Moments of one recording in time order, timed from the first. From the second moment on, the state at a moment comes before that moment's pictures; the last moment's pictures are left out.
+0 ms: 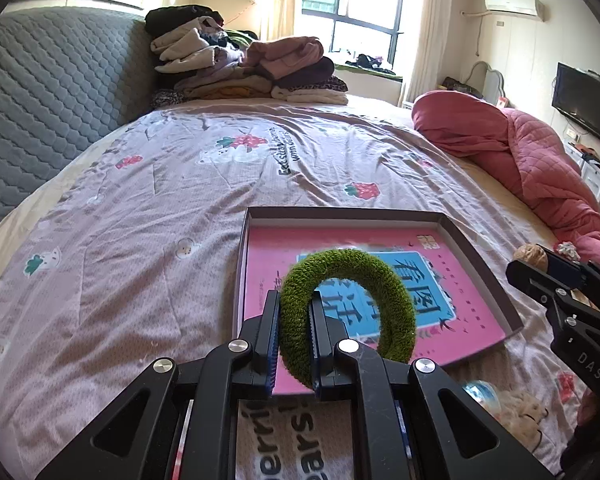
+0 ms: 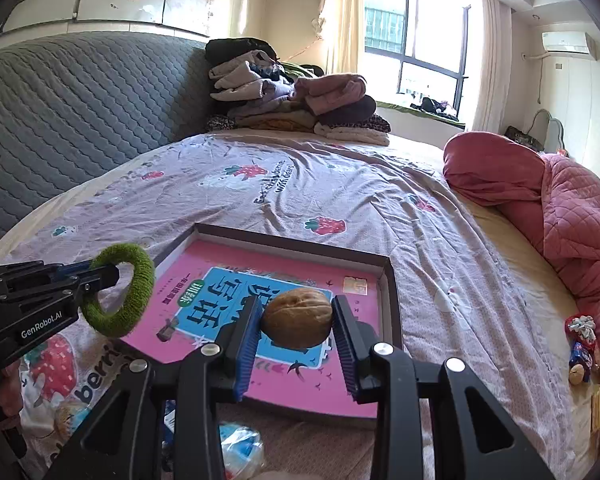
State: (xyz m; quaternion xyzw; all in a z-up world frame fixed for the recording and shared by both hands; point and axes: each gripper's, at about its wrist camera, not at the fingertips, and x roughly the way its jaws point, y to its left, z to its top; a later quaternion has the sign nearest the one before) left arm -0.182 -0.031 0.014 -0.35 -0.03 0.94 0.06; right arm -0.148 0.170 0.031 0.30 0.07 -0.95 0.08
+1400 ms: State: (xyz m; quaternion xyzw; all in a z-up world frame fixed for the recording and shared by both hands) left arm -0.239 -0.027 -0.061 -0.47 -0.02 0.88 0.07; right arm -0.222 0.201 -0.055 0.46 0.05 -0.88 0.07
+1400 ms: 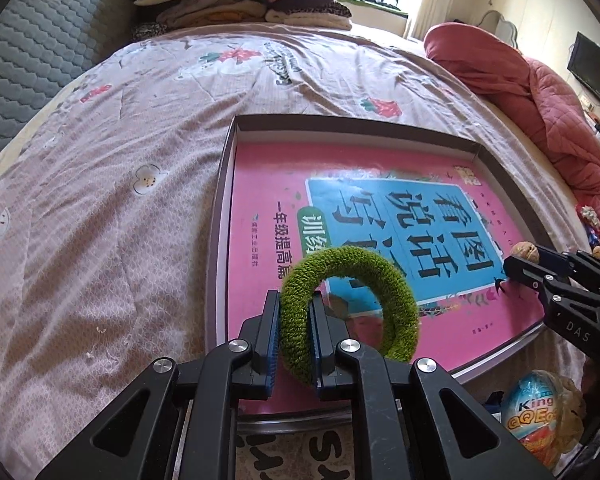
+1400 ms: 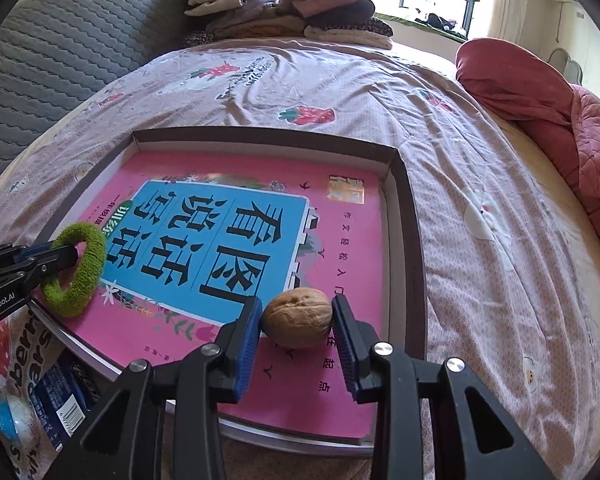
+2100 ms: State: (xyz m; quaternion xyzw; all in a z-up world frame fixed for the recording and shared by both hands) left arm -0.240 -0.026 -0.060 -0.48 -0.02 0.87 0.08; right arm -0.224 0.206 -0.056 0.47 0.04 -0.88 0.07
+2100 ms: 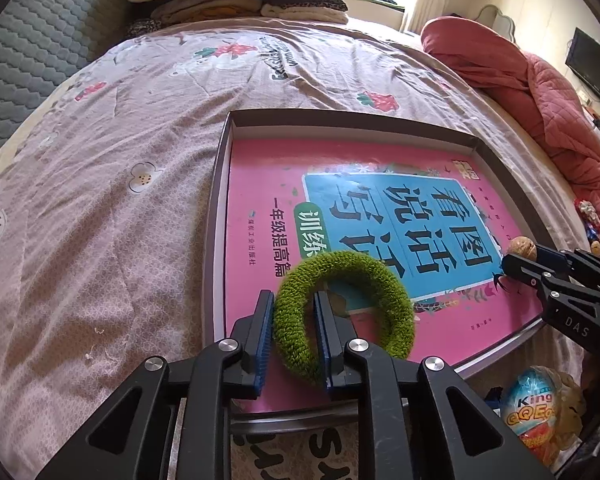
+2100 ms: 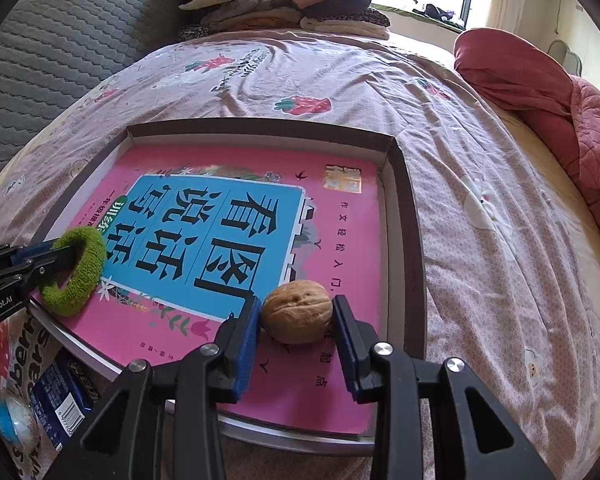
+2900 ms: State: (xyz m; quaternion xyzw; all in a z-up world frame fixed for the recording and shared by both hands) left arm -0.222 -0.026 -0.028 -0.45 -0.02 0.89 0.10; right arm -0.215 0.217 -0.023 0.43 0.02 -0.90 0.07
